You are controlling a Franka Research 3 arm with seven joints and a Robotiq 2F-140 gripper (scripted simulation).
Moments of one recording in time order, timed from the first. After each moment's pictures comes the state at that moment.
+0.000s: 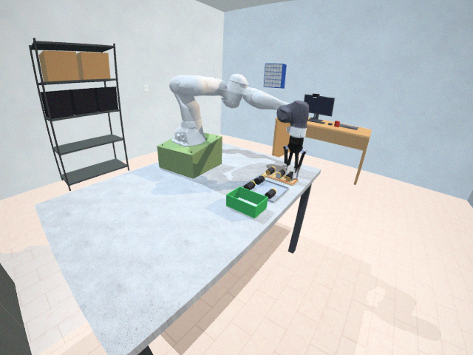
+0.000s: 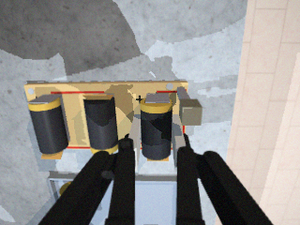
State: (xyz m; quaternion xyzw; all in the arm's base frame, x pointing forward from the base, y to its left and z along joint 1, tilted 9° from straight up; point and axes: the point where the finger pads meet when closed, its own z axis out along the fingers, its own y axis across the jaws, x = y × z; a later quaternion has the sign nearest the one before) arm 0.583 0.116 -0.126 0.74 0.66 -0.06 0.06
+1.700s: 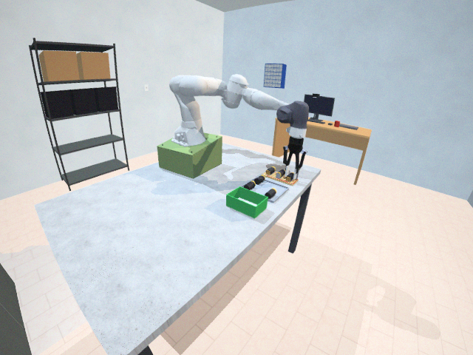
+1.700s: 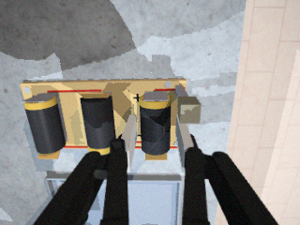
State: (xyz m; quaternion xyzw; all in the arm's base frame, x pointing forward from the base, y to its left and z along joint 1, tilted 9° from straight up) arm 0.584 0.112 -0.128 0.75 0.66 -0.06 0.06
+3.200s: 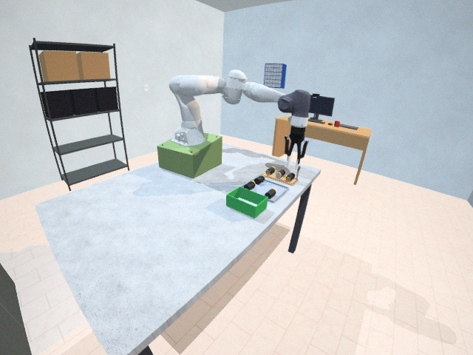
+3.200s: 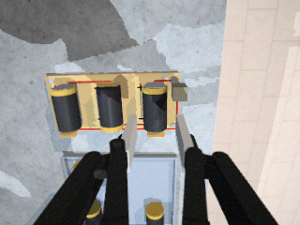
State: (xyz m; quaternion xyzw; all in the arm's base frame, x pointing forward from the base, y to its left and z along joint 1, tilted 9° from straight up) arm 0.585 0.122 -0.072 0.75 0.66 -0.05 0.06
